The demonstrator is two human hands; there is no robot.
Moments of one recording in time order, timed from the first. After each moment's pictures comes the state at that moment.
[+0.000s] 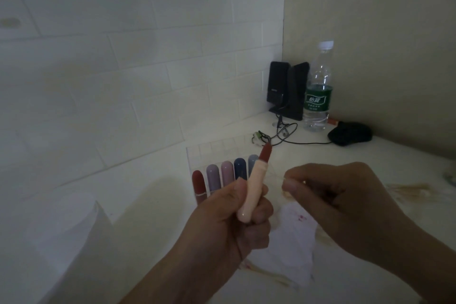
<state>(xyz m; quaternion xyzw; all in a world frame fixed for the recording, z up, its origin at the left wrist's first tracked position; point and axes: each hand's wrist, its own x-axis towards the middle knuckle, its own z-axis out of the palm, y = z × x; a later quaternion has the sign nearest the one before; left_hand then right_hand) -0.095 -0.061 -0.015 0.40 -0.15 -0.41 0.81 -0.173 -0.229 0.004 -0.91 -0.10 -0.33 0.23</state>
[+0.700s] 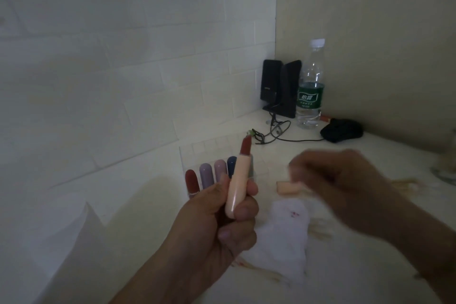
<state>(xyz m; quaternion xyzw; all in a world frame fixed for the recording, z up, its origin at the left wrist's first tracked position) -0.093 -0.058 -0.011 0.36 -0.12 -0.44 0.82 -0.167 -0.257 0.001 -0.92 -0.07 -0.27 0.26</state>
